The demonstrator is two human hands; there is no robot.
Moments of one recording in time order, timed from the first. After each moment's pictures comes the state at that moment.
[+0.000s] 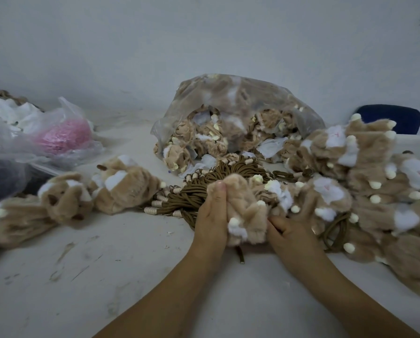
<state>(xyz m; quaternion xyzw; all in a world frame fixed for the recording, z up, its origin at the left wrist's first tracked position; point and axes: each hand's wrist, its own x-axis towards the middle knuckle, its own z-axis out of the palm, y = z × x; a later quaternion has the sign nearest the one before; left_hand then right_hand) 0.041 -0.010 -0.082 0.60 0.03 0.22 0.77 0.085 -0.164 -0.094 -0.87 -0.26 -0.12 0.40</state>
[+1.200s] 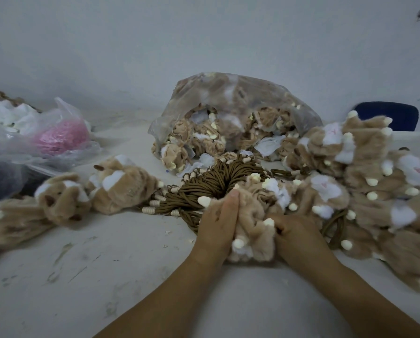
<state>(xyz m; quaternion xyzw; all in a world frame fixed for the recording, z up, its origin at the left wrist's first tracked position) 0.045 -0.015 -0.087 0.71 0.02 0.28 0.64 0.084 -0.174 -0.078 -0.88 -0.34 -0.15 0.28</state>
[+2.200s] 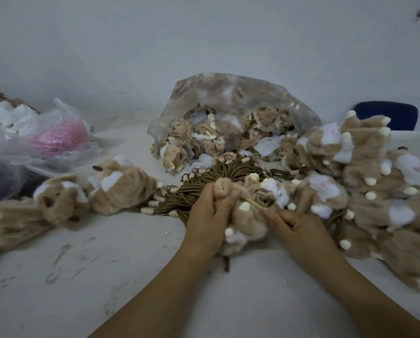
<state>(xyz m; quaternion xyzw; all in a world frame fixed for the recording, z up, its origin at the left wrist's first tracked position) 0.041 0.001 -0.082 0.78 0.01 0.30 0.55 0.092 -0.183 -0.084 -0.88 -0.25 -0.15 0.36</state>
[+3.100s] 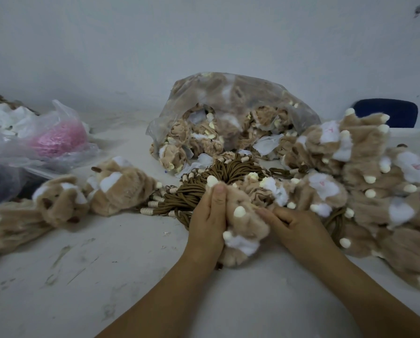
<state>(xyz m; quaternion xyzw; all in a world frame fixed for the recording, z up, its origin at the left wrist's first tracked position) 0.041 -0.008 -0.088 0.66 -0.02 0.29 0.69 0.094 -0.179 -0.083 -0.87 -0.28 -0.15 0.39</state>
